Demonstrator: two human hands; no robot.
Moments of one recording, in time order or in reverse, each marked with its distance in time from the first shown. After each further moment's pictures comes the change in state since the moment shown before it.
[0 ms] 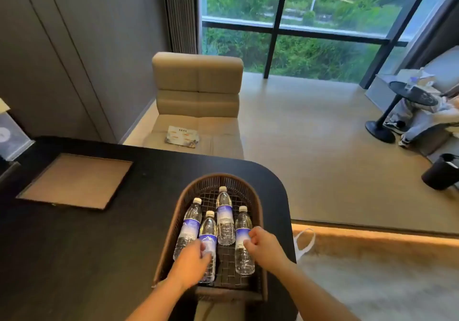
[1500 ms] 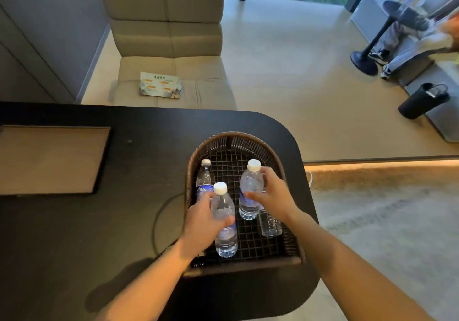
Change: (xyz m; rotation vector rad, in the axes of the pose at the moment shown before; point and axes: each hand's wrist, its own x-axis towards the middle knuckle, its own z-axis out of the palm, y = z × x) left_hand 0.055 -0.031 -0.056 -0.285 -0.131 0.077; right_hand 0.052 -0.066 0.028 0.215 0.170 -0.001
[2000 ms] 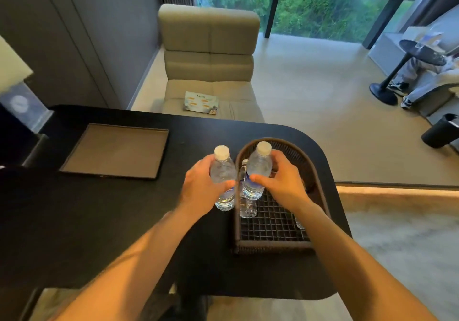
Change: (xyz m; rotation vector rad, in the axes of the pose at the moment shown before) left_hand -0.082 0.011 -0.146 0.070 0.366 0.297; right_hand -0.079 -0.133 0.066 0.017 0.104 -0.263
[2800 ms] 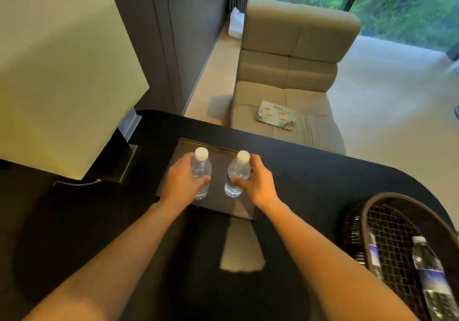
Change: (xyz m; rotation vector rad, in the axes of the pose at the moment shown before) left_hand 0.185 -0.255 -0.289 0.158 0.141 -0.270; right_hand 0.204 -0.172 0.366 0.005 -0.187 0.093
